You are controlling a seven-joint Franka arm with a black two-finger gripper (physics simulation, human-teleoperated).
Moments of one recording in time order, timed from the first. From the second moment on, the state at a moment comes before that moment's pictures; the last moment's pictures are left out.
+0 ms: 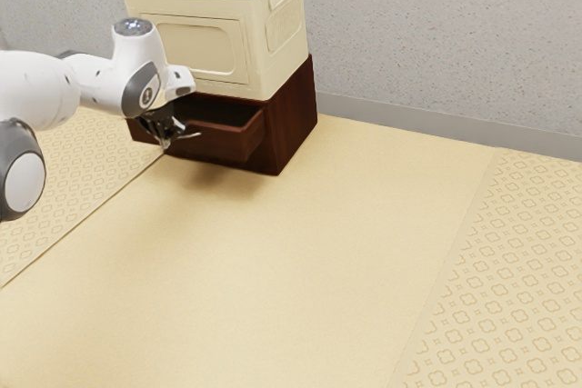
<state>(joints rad) 0.01 0.54 0.29 -1.54 0.06 2.33 0.09</state>
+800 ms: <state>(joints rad) 0.09 0.68 0.20 -1.35 0.05 2.47 0.08</state>
